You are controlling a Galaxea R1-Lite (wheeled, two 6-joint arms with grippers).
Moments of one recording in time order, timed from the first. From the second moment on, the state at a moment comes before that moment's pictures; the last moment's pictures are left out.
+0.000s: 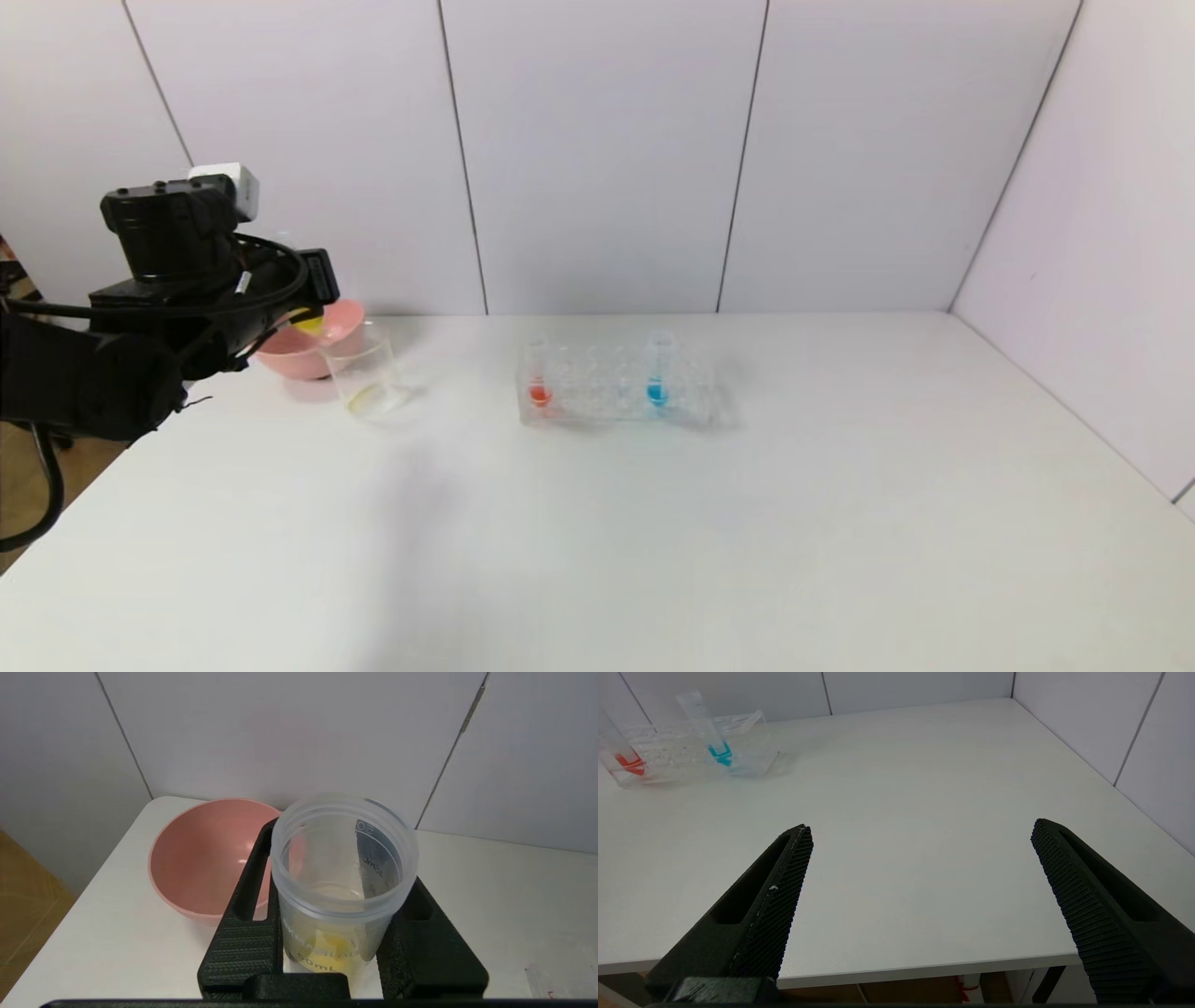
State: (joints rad) left arm -0.06 1.80 -0.98 -0.76 0.21 -0.09; right arm 0.00 0.00 0.00 -0.02 -0.04 0.10
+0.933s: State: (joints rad) left arm 0.05 1.79 -0.98 -0.75 0.08 -0.07; right arm 0.00 0.00 0.00 -0.02 -0.04 0.10
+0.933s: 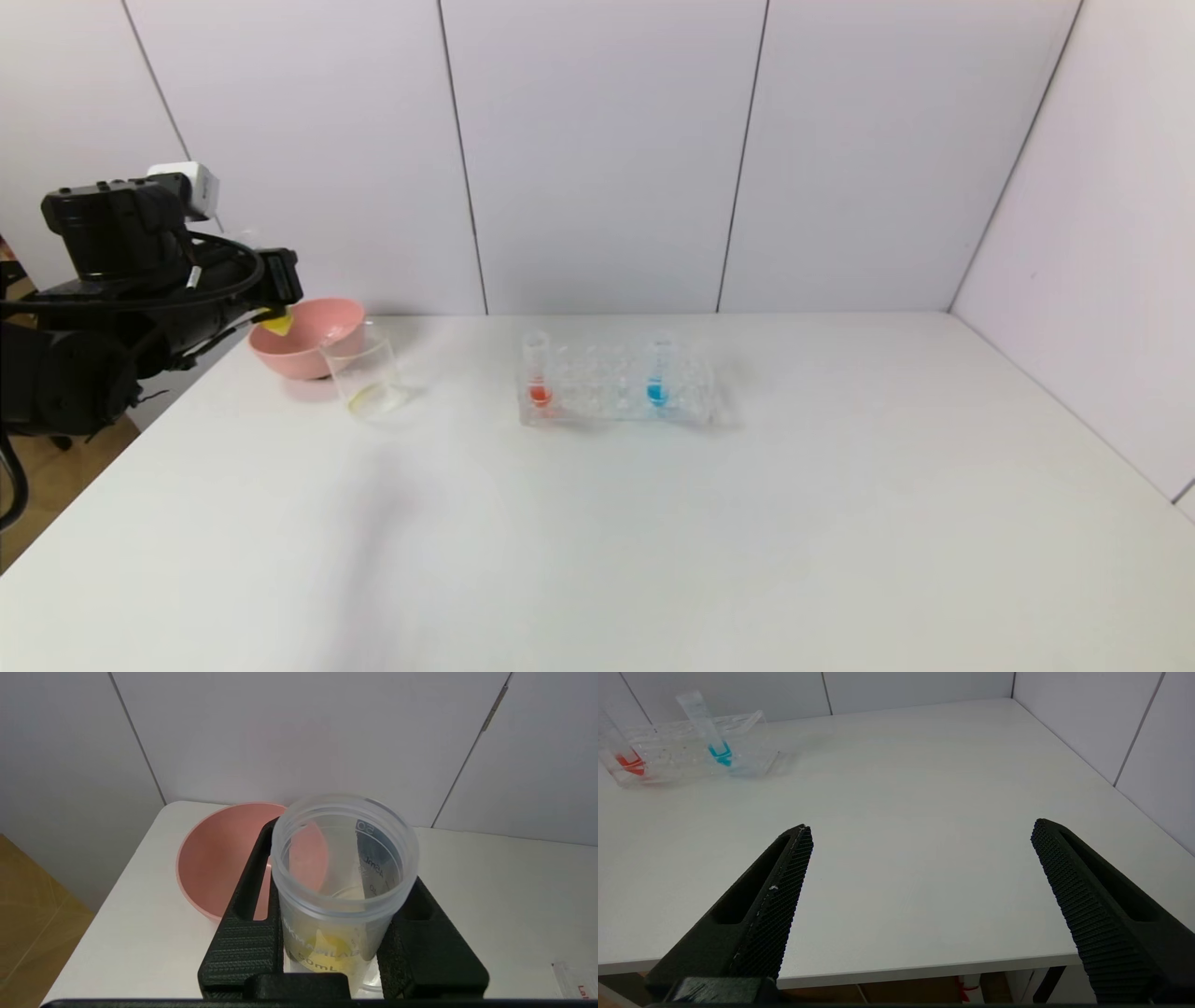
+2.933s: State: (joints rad) left arm 0.27 1.95 -1.65 0.38 -0.55 0.98; right arm 0.00 0.00 0.00 -0.02 -0.04 0.10
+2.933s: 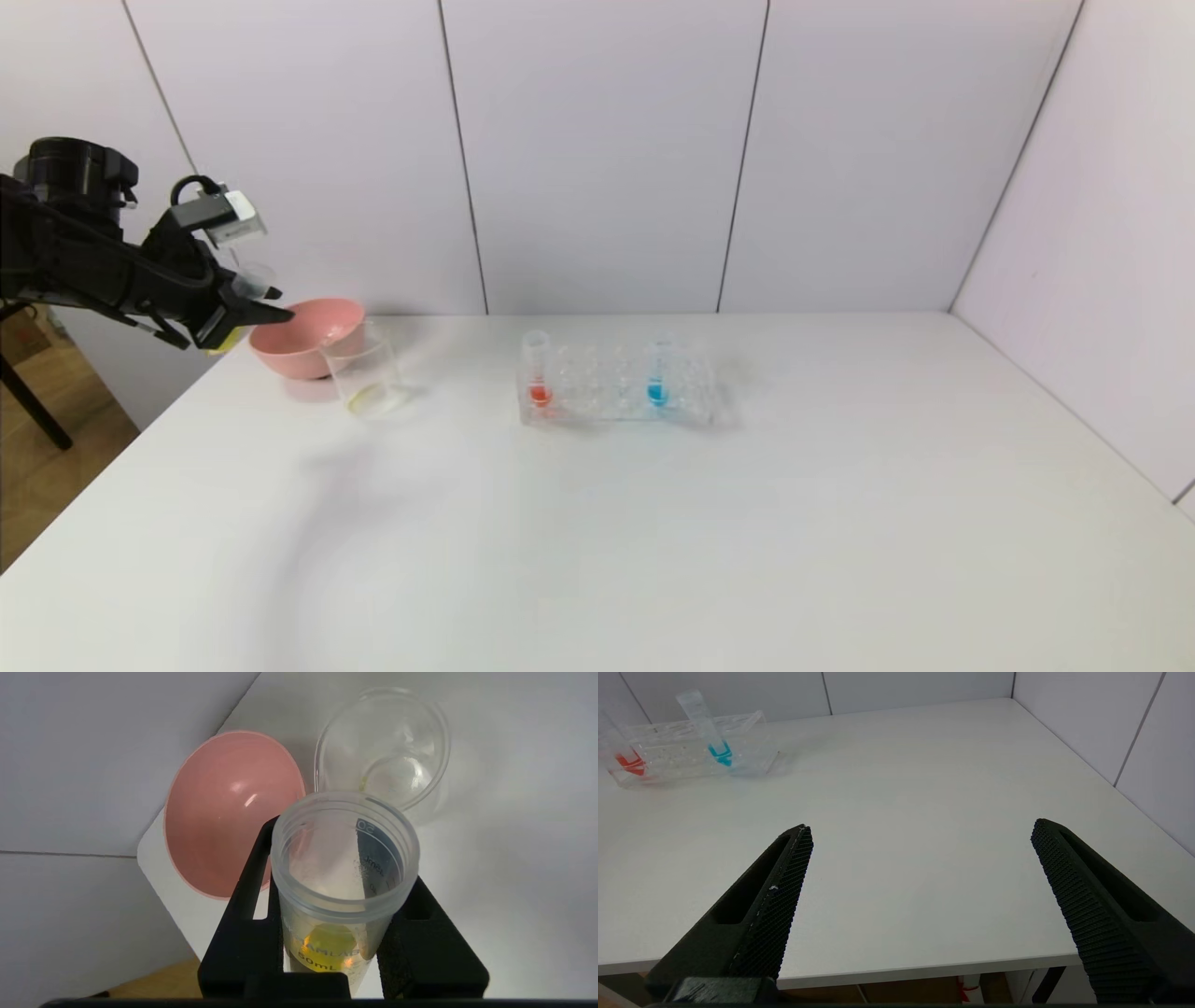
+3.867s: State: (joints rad) left arm 0.28 2.13 -1.99 0.68 -0.54 1.49; right arm 0.00 0.00 0.00 -0.02 -0.04 0.10
